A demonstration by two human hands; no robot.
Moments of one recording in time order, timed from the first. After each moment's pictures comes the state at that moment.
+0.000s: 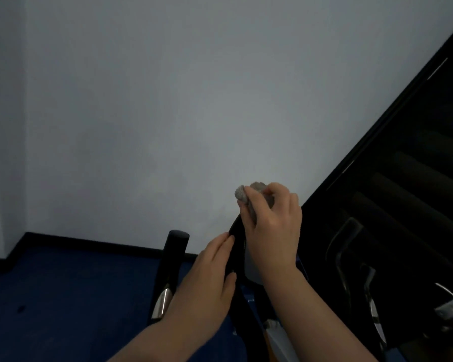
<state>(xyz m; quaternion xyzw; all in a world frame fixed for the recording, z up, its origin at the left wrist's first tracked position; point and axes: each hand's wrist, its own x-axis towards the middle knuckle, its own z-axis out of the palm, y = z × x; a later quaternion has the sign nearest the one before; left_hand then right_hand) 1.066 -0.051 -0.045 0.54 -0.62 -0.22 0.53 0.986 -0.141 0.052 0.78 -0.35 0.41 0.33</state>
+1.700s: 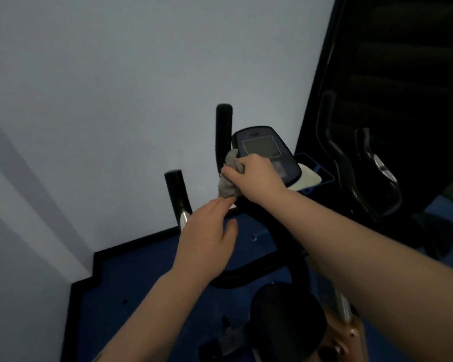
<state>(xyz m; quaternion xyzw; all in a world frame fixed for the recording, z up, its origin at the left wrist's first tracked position) 1.079 0.021 -0.039 0.55 -0.74 -0.11 0.37 0.961 -0.082 0.008 0.75 -0.54 0.34 -0.18</state>
